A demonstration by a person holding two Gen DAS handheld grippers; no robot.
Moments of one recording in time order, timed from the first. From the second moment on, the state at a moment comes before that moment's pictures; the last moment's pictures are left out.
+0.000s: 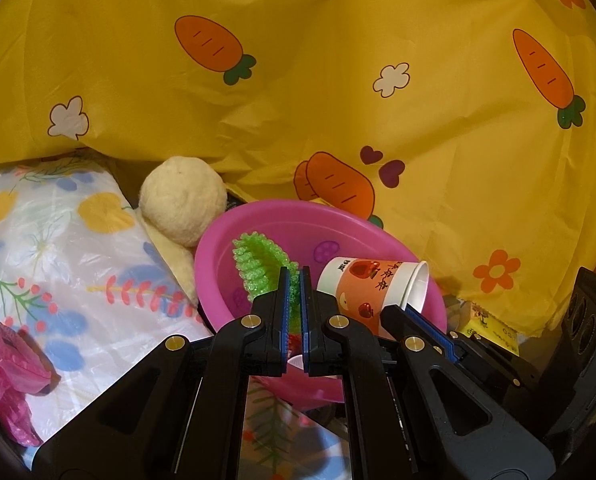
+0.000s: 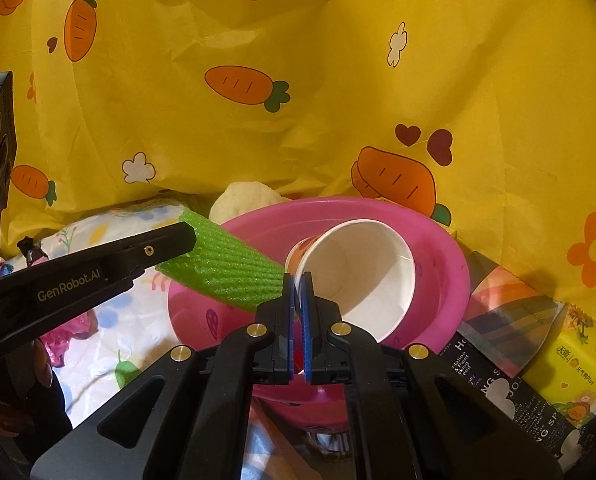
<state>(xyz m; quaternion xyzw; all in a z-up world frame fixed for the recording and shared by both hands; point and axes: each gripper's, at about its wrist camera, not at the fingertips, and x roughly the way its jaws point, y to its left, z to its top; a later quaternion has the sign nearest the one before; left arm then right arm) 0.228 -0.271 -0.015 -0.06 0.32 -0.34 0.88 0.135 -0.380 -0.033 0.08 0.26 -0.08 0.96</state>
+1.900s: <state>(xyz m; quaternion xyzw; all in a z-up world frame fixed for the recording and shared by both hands) 0.098 -0.015 -0.030 -0.02 0.24 0.02 0.97 0.068 -0.223 -0.033 0.06 0.22 0.06 0.97</state>
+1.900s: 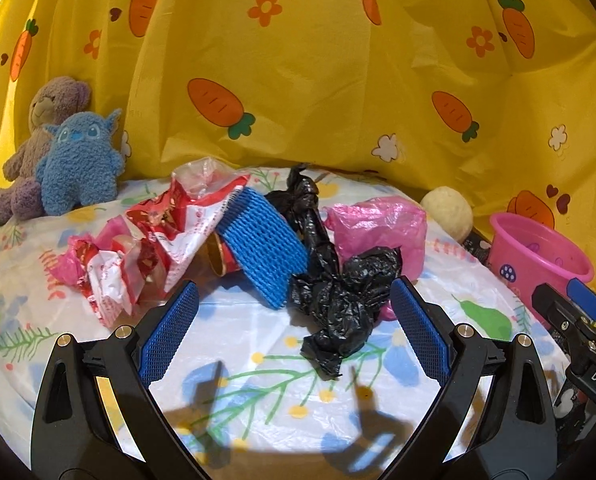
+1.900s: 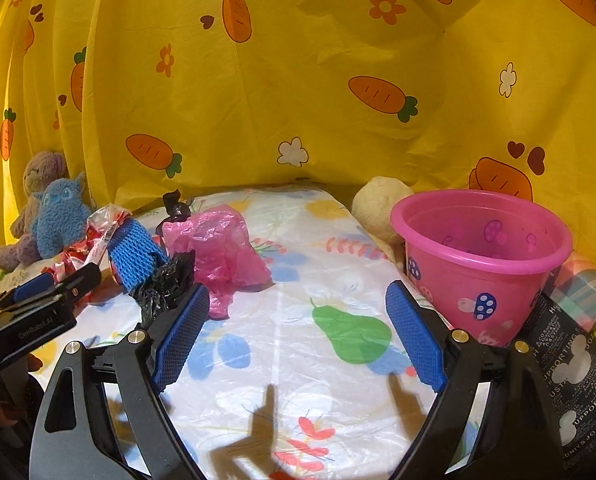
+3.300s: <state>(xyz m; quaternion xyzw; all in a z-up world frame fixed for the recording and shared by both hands) 0.110 0.033 -0.020 -0.07 0.28 0.04 0.96 0.141 -0.166 -0.033 0.02 0.25 0.13 0.96</state>
